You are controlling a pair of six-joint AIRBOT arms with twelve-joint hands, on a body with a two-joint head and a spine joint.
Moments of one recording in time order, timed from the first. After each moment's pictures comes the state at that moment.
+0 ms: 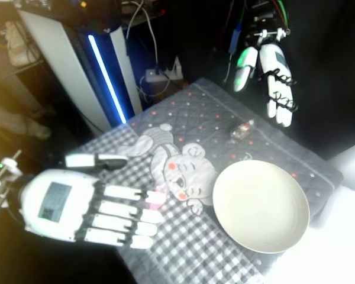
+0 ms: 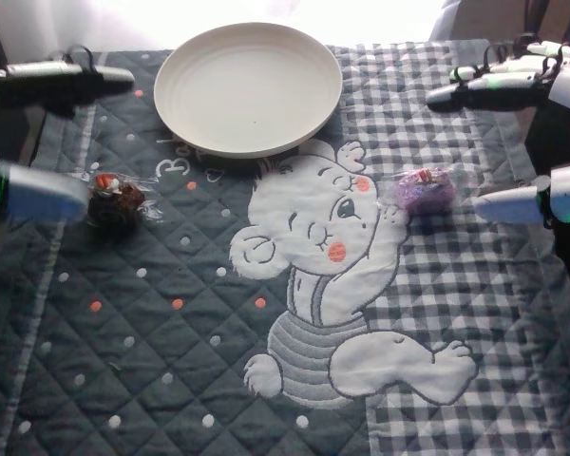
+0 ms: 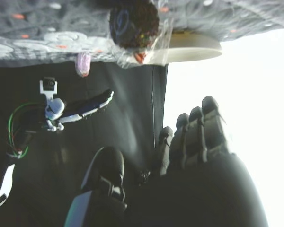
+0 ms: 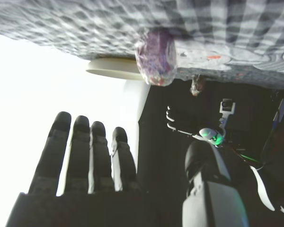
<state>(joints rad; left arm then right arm) 0.81 -0.91 1.25 0.28 -0.72 0.36 -0.97 -0.91 1.31 -0.20 0.89 -0.34</state>
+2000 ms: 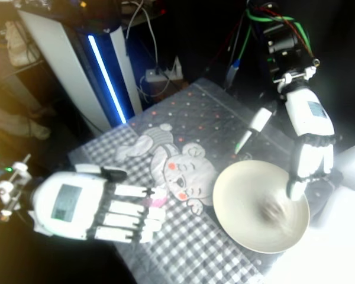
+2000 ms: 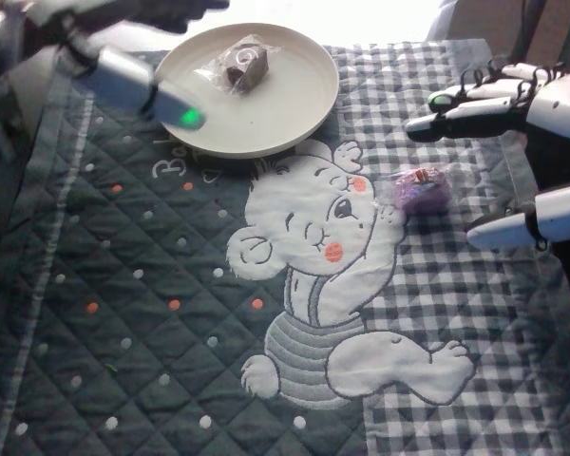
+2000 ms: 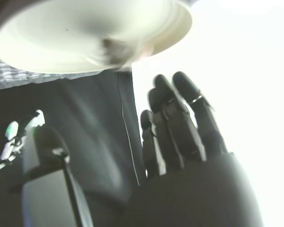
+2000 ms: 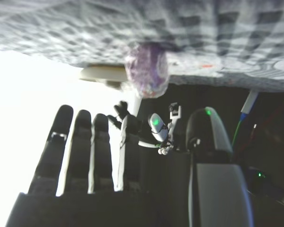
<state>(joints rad) 0.47 -1.27 1.57 0.27 -0.36 0.55 -0.97 -0.95 1.35 -0.29 0.89 -0.27</state>
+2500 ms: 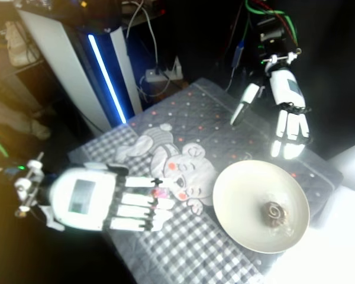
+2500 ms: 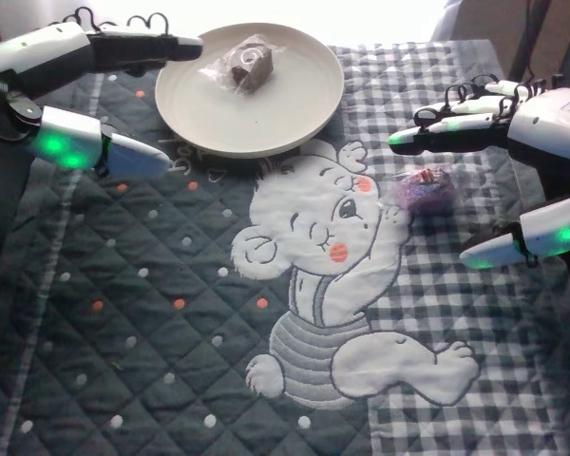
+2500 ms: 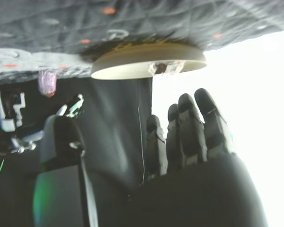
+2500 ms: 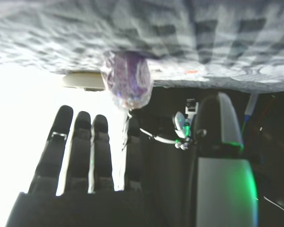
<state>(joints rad) 0.65 -1.13 1.42 0.24 -0.61 0.39 -0.97 -0.99 1.38 -0.29 0.86 -0.27</state>
